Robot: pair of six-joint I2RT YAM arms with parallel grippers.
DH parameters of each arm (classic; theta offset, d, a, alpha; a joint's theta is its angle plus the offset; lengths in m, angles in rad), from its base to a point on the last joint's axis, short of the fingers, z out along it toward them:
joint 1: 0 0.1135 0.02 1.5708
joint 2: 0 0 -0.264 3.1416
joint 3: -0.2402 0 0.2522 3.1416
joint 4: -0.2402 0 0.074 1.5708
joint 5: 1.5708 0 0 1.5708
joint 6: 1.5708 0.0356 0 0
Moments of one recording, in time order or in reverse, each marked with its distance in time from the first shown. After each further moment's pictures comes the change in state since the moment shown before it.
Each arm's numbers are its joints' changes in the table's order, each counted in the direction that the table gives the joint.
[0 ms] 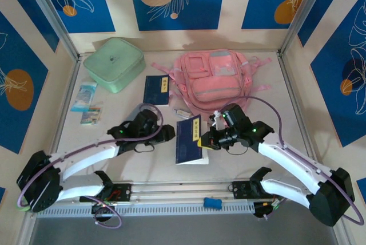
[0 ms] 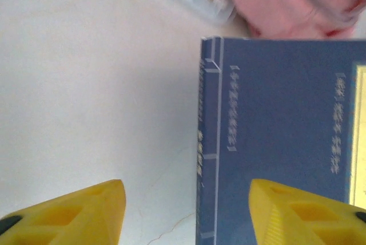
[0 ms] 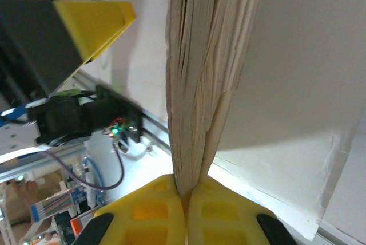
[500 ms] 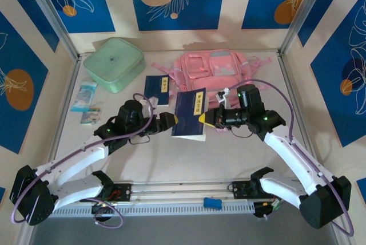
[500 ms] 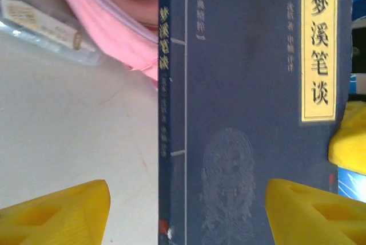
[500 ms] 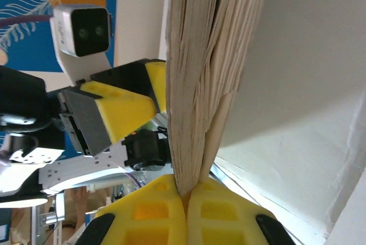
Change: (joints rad) left arm 0.084 0.092 -0.030 0.188 0.256 0.011; right arm -0.229 -0.035 -0.152 0.113 -0.227 -0.033
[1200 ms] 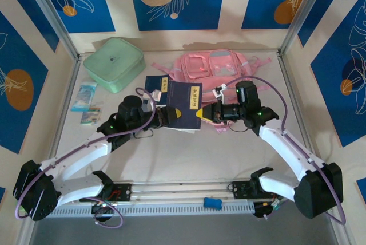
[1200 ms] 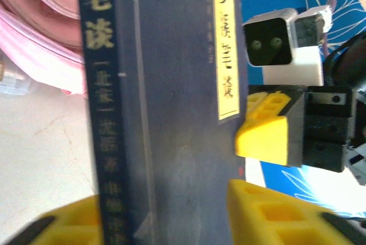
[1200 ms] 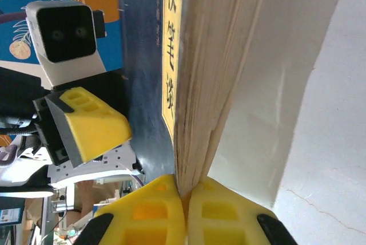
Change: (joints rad) left arm 0.005 -0.048 -0.026 0.185 0.081 -0.060; right arm -0.035 -0.102 0.045 0.188 -0.103 -0.020
